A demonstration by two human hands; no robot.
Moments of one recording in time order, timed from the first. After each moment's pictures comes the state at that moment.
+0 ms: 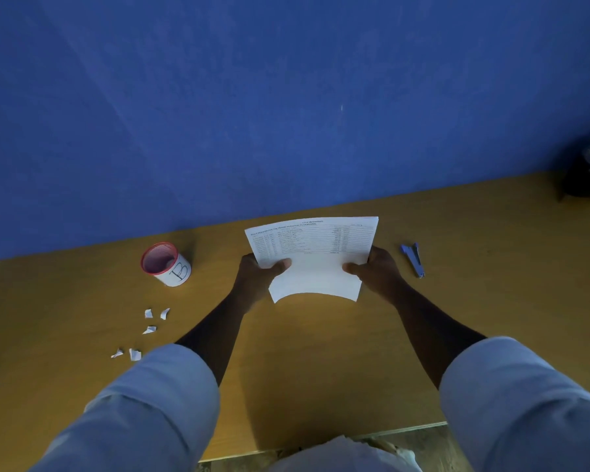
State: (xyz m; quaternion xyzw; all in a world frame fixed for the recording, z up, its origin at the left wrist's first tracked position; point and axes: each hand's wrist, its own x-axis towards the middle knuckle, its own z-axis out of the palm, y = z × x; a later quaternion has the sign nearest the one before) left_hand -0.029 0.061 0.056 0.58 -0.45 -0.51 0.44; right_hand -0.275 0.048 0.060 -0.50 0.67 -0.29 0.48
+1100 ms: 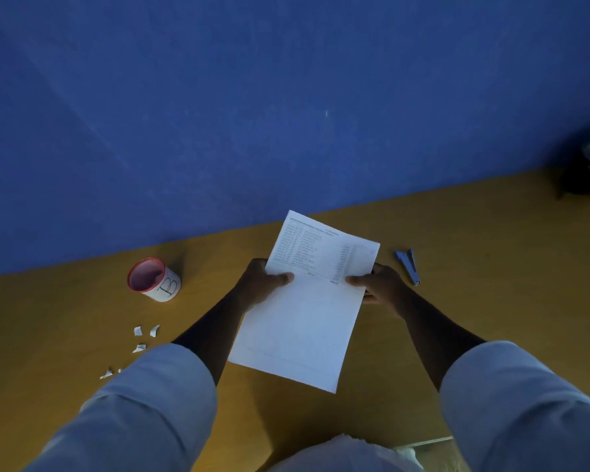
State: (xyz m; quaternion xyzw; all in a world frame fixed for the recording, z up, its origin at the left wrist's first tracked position) left_hand -0.052 0.025 0.058 0.67 -0.53 -0.48 0.22; right_hand -0.308 0.031 0.034 -0.33 0.64 -0.27 0.64
